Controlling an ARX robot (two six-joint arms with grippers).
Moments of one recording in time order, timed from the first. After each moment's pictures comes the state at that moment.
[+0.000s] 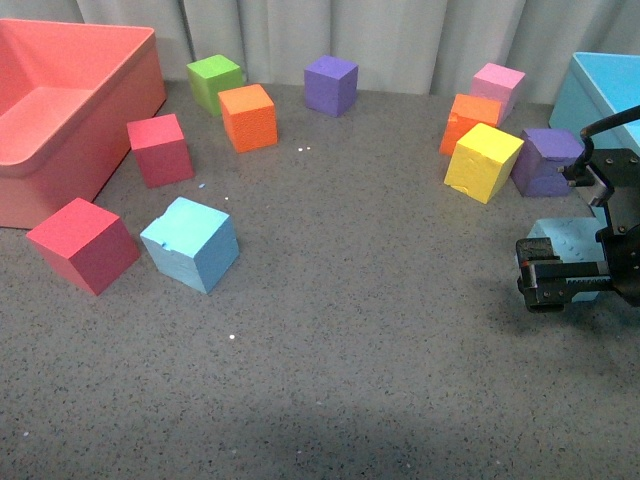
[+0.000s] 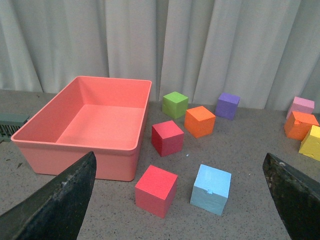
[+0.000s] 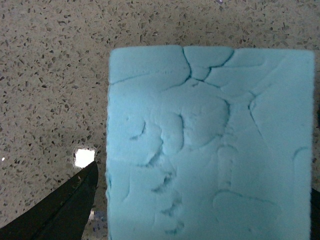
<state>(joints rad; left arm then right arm) 0.00 0.00 0.02 0.00 0.00 0.00 0.07 2.06 0.84 0.20 -0.01 -0.01</state>
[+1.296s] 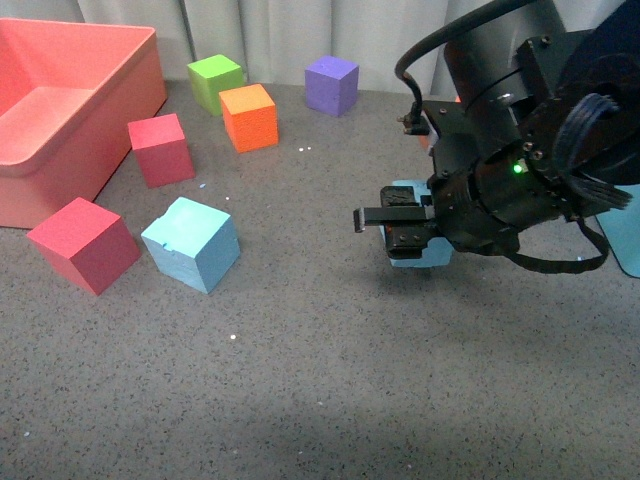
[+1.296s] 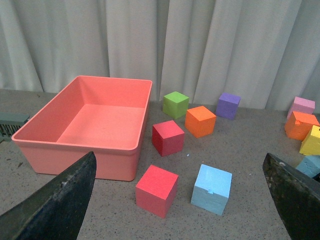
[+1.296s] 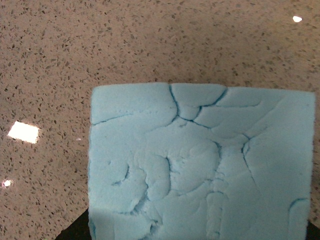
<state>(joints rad) 0.00 0.00 0.02 0.00 0.00 0.00 0.38 2.14 1.11 0.05 0.00 0.23</state>
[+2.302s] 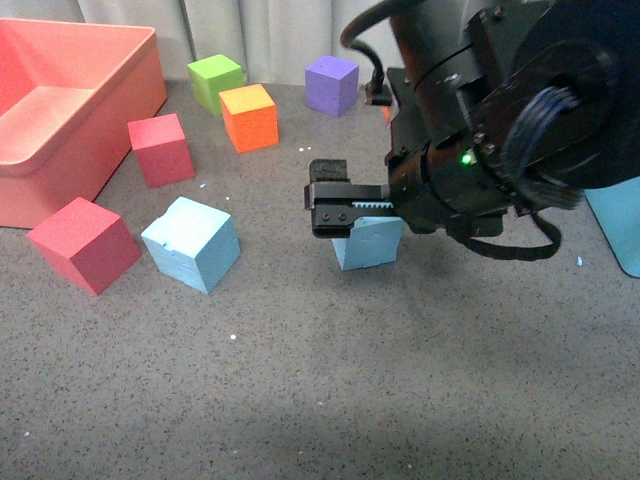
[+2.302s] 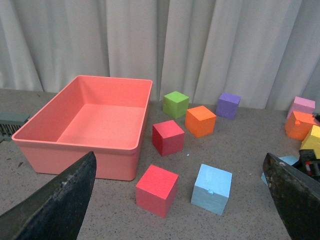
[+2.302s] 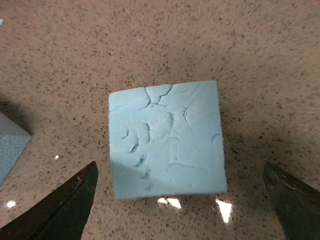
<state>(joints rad) 0.00 0.00 0.02 0.00 0.00 0.00 0.47 2.10 1.10 0.13 0.06 0.31</state>
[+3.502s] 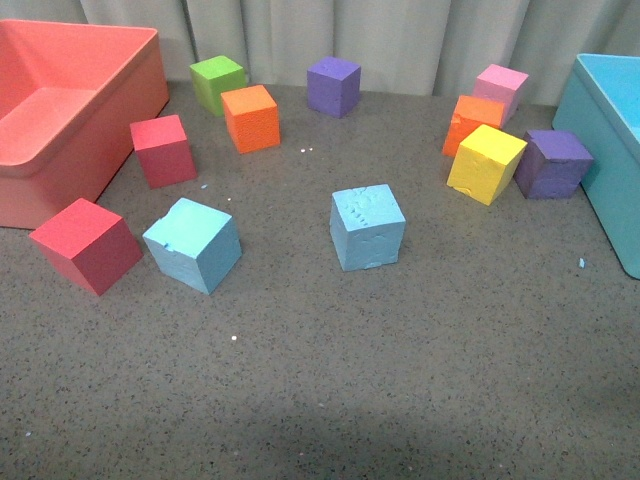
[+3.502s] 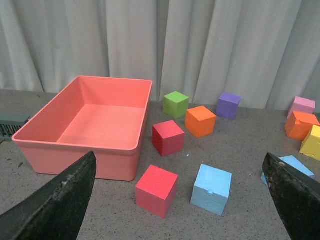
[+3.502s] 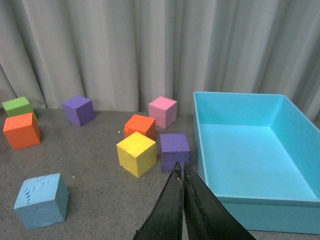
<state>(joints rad) 0.00 0.00 0.02 0.00 0.00 0.00 0.08 0.99 0.04 0.91 0.07 0.00</state>
